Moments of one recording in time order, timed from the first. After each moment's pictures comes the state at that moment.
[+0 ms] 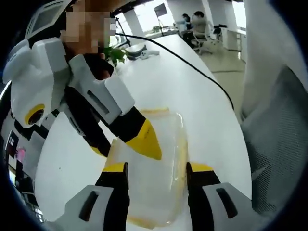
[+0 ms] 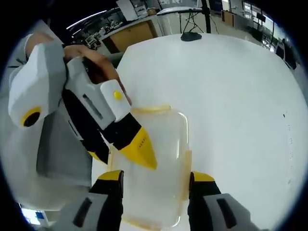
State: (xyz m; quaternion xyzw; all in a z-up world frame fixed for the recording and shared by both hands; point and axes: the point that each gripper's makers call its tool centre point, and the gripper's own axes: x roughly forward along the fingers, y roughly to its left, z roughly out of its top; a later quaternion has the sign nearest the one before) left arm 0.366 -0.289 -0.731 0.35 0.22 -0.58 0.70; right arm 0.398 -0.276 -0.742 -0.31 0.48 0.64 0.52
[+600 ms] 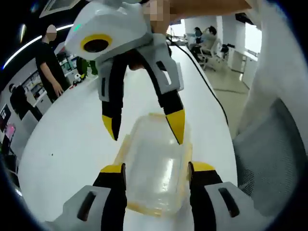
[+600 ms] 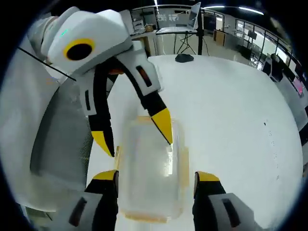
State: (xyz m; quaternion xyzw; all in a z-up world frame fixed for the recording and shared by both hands) left arm 0.381 -0.267 -0.705 0.26 0.27 -0.59 0.71; right arm 0.392 -0.288 -0.714 -0.30 0.40 0.63 0.59
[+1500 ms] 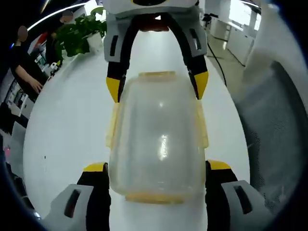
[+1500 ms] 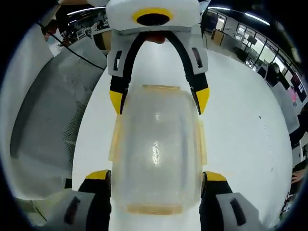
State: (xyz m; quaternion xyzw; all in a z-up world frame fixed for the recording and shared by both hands) left arm 0.388 -0.244 -0.759 0.39 0.33 -0.61 0.61; right arm 0.375 -0.310 -0.756 -0.38 0.38 0.59 0.60
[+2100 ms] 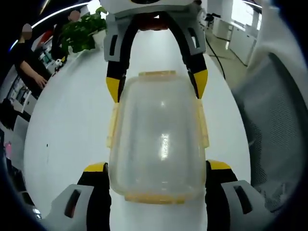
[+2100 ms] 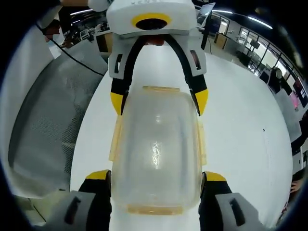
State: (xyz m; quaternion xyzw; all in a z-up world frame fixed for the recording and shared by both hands) left arm 0.389 -0.196 -0.759 0.39 0.33 -0.59 0.62; right arm 0.379 -0.263 -0.755 -0.38 0.37 0.61 0.60
